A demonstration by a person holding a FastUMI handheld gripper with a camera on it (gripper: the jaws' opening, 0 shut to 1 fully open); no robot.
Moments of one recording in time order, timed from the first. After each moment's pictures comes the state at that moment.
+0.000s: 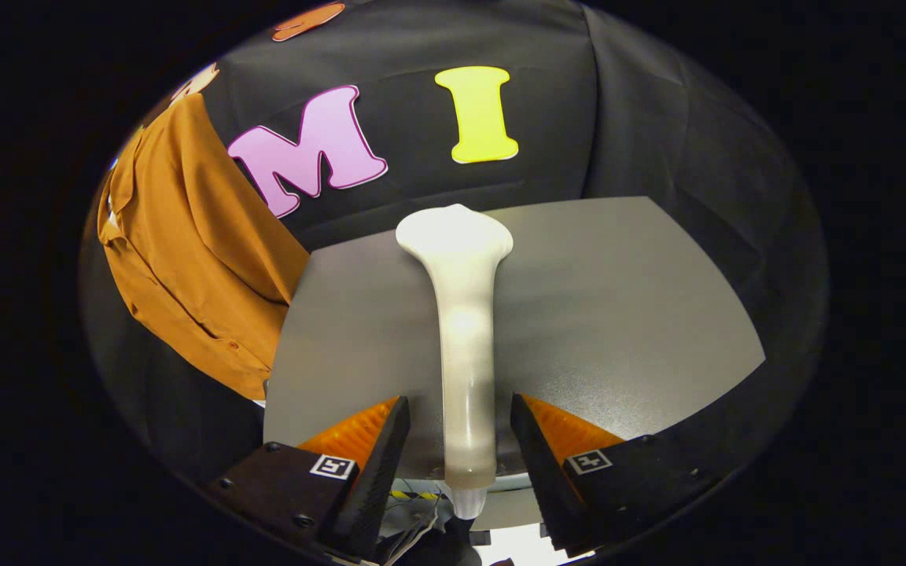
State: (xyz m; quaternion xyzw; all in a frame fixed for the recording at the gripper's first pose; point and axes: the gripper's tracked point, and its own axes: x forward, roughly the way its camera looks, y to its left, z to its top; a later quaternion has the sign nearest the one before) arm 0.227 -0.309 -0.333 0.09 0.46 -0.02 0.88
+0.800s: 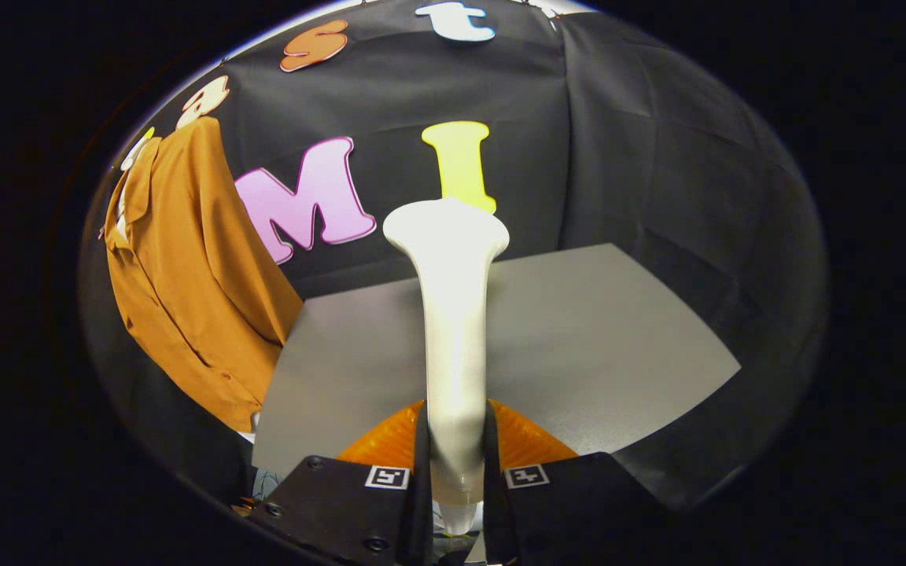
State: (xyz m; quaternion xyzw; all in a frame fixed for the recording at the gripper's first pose) arm 0.227 -0.332 -0.269 0.08 0.31 -0.07 0.94
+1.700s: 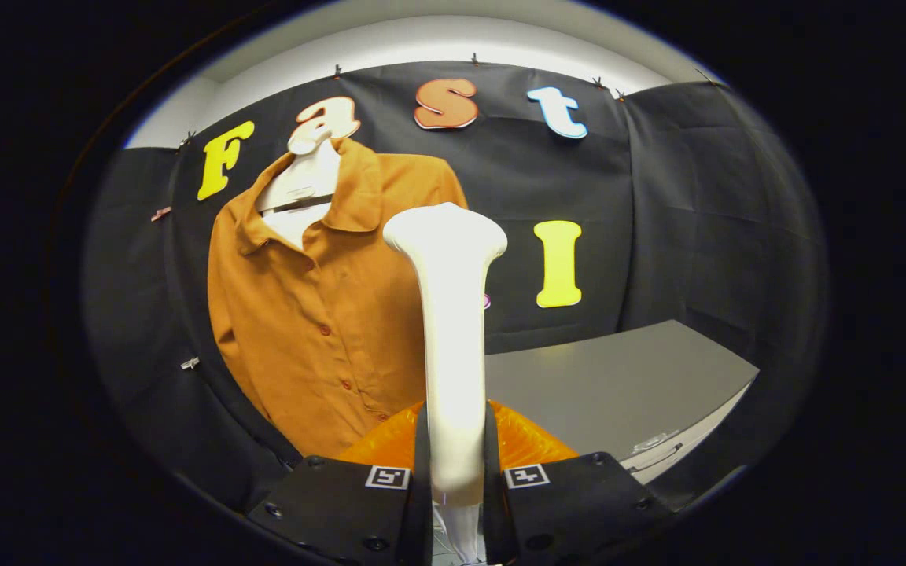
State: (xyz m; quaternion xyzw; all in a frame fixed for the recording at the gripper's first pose) arm 0.191 -0.061 -0.198 0.03 0.16 -0.01 0.99
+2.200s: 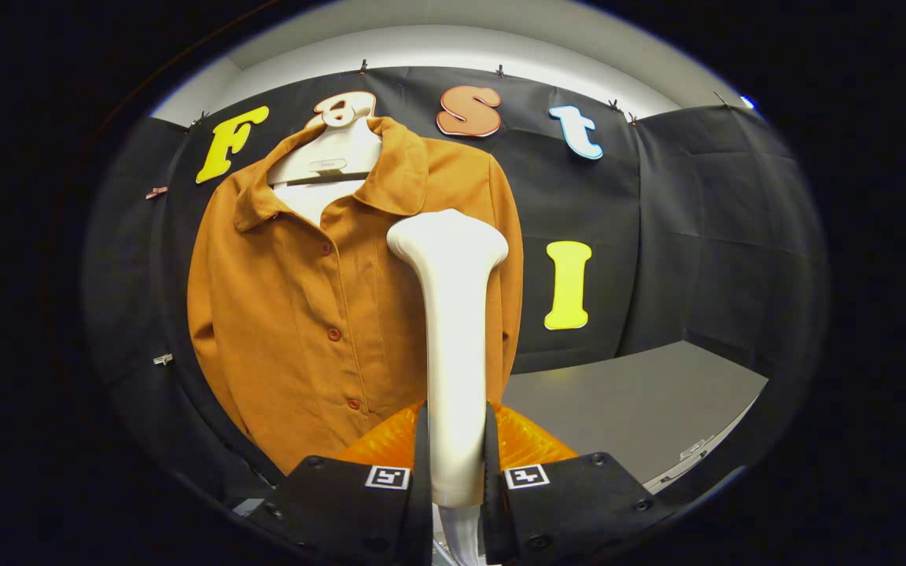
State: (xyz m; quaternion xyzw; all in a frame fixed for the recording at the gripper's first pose) arm 0.243 -0.023 -0.228 0.01 0.11 -0.04 0.99
